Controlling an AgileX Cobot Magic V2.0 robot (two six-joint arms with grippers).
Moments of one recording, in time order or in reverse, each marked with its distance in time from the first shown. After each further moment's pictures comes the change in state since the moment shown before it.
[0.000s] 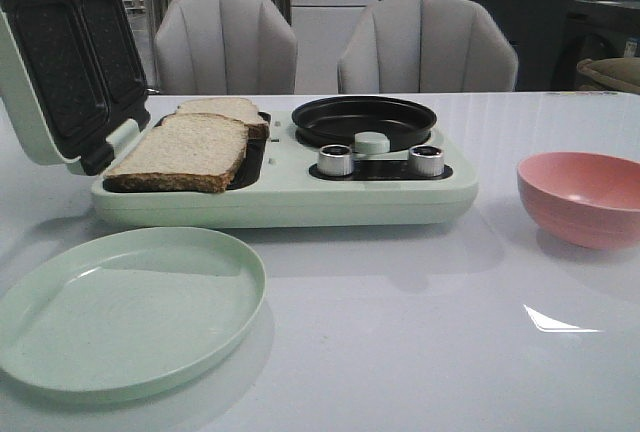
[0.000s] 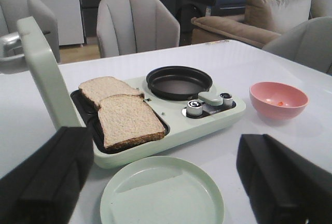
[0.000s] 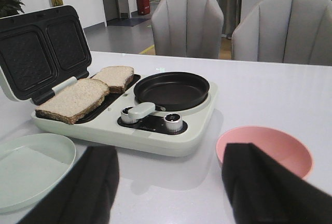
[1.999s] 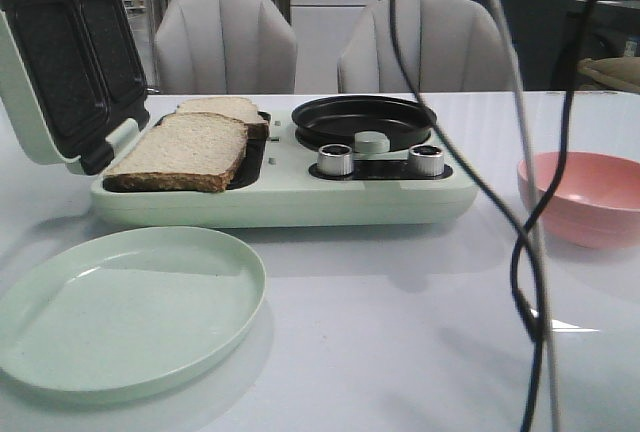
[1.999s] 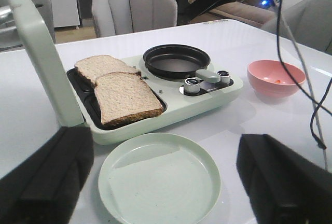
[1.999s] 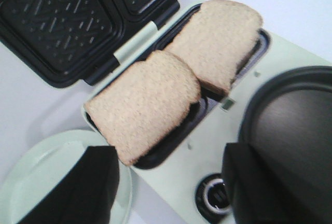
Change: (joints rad) left arm 0.000 -0.075 0.030 0.000 0.092 0.002; right arm 0.073 1.652 -1.411 0.376 0.484 -0.455
